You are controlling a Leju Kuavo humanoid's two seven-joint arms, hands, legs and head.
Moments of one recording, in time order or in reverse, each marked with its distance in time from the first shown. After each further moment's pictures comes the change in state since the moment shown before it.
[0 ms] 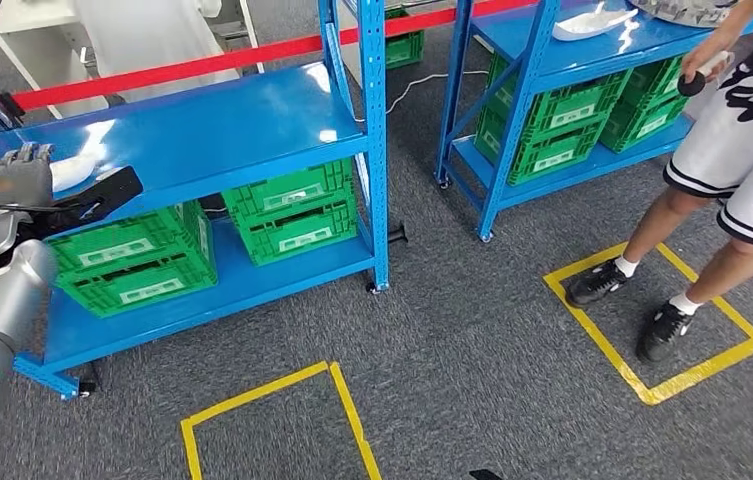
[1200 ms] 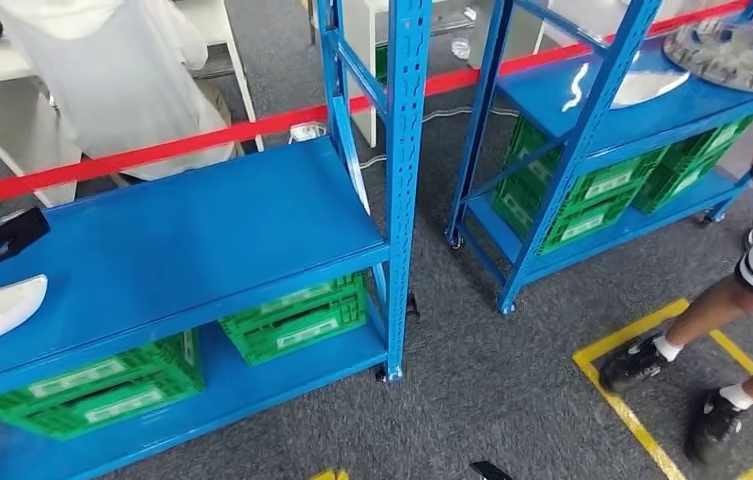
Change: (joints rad) left arm 0.023 0.199 -0.072 0.010 -0.002 -0.148 0.291; right arm -0.025 -0.008 -0.016 0.003 0.023 -0.003 -0.034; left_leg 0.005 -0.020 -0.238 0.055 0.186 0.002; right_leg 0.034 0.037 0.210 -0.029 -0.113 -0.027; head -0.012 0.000
